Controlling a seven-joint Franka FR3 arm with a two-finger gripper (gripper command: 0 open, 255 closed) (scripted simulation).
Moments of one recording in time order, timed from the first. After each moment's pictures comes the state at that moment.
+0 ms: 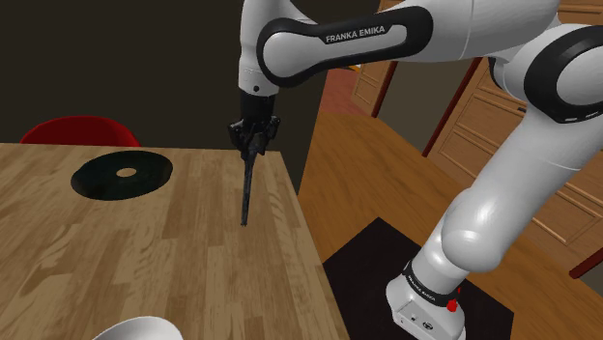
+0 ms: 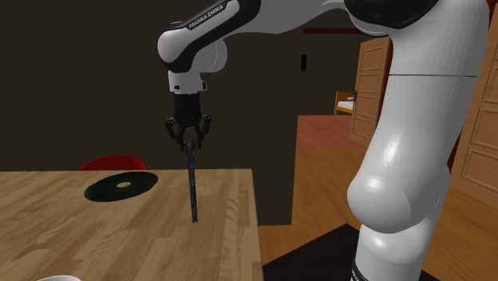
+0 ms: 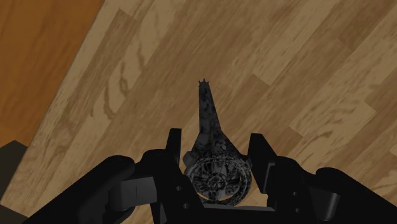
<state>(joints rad) 0.11 -0.04 0.37 -1.98 0.00 1.94 0.46</state>
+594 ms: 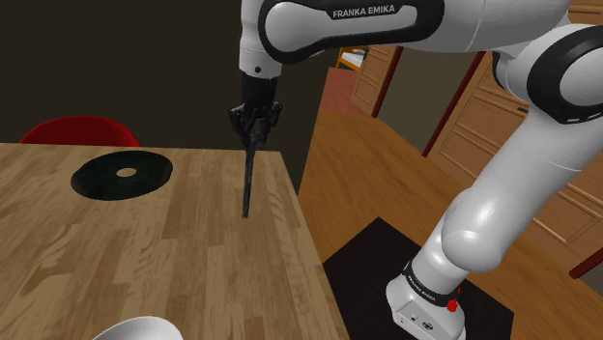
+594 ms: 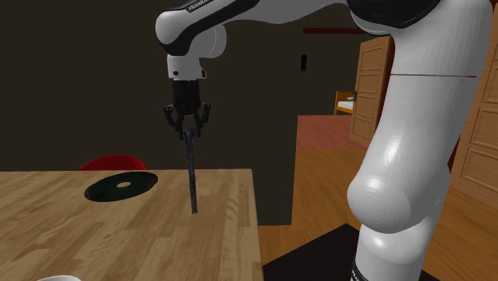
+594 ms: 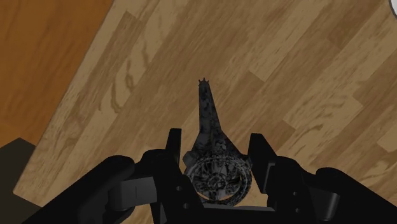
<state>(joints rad) 0.11 -0.05 0.37 -1.89 0.01 1.85 0.45</state>
